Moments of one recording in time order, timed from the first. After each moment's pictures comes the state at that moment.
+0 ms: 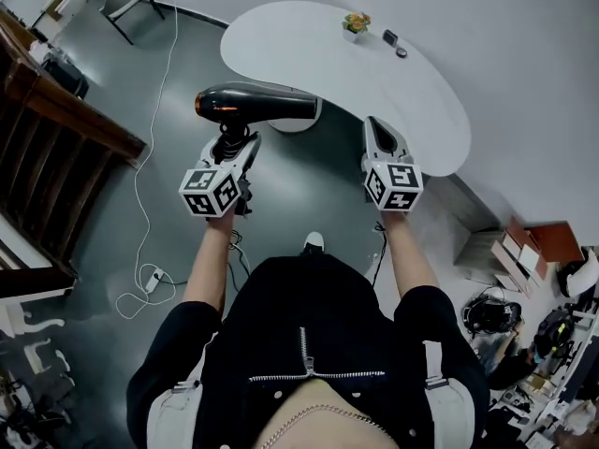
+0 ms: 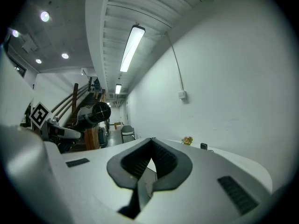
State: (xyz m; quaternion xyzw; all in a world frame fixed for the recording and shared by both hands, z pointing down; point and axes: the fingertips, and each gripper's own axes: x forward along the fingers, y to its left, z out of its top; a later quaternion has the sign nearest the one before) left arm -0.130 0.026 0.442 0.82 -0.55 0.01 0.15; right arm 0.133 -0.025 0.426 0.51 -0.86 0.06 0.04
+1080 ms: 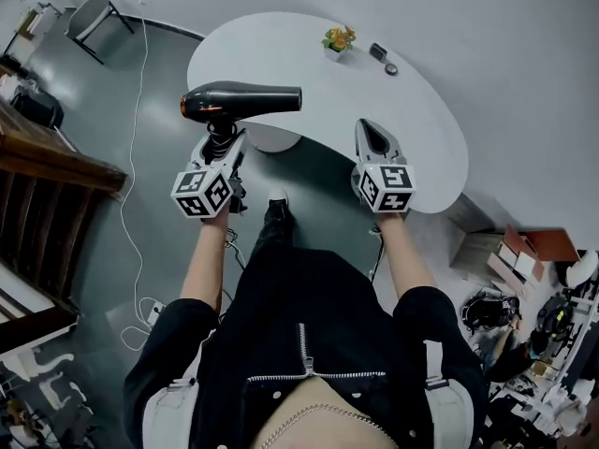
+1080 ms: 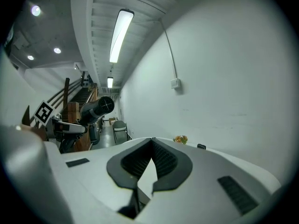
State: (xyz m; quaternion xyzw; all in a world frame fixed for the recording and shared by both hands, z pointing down) left arm -0.131 -0.182 0.471 0.82 -0.55 -0.01 0.17; right arm 0.145 -0.203 0.465 0.53 -0.84 0.07 0.07
